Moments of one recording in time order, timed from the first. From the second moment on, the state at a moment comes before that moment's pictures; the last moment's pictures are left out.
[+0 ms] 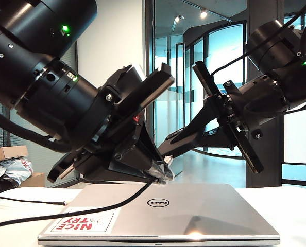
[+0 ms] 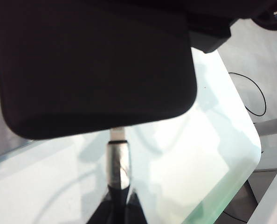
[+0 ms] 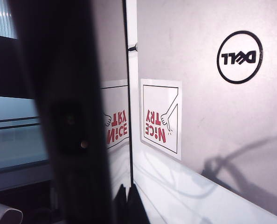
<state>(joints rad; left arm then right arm) -0.92 1.47 0.50 0.38 0.11 -0.63 0.40 1.63 0.70 0.29 -0.71 0.92</state>
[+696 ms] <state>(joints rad) -0.92 1.47 0.50 0.37 0.12 -0.64 0.40 1.63 0.70 0.29 -0.72 0.92</state>
